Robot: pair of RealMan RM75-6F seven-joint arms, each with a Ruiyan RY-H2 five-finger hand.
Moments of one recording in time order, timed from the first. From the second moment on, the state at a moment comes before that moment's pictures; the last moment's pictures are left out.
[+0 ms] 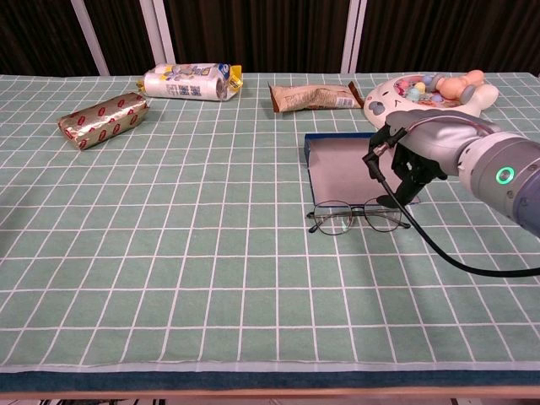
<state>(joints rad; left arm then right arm) -0.12 -1.04 -0.05 -1.73 1.30 1.32 -0.04 0.74 -1.66 0.20 -1.71 -0.75 1.29 -0.79</state>
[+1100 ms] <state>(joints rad) -0.13 -1.04 -0.06 -1.74 1.29 1.30 -0.04 0.75 -1.77 0.22 -1.57 -0.73 1.25 -0.77</state>
